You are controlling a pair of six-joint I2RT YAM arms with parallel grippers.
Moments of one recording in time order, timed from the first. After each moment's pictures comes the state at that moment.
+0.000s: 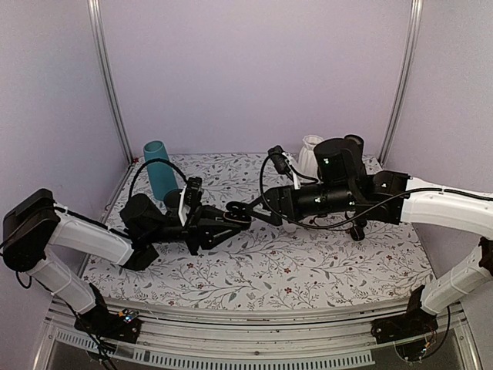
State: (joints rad) left arm -0.85 1.50 0.50 1.30 0.73 -0.38; right arm 1.01 1.39 1.17 -0.20 -0.25 0.54
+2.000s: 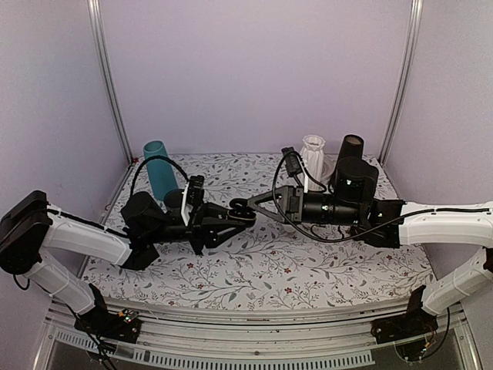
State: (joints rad) left arm -0.90 1.46 0.53 1.22 0.65 -0.30; right arm 1.01 1.34 0.90 0.39 -0.37 0.85
